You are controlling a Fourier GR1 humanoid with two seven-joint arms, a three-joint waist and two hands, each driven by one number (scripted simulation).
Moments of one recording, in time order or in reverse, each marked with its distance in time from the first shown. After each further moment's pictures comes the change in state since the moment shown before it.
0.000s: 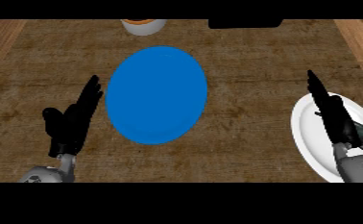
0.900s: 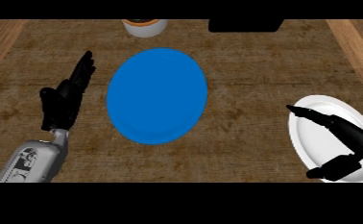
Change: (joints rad) left arm -0.164 0.047 0.057 0.104 -0.070 -0.064 -0.071; right arm 0.044 -0.222 0.102 0.091 0.054 0.575 -0.469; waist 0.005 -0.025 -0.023
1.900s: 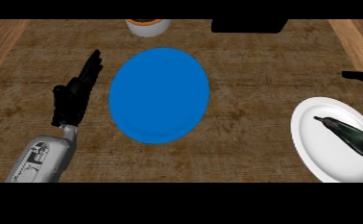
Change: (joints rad) left arm -0.034 -0.056 0.019 0.064 -0.049 -0.034 -0.031; right arm -0.249 -0.344 -0.059 0.031 0.285 0.284 0.040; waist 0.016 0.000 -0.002
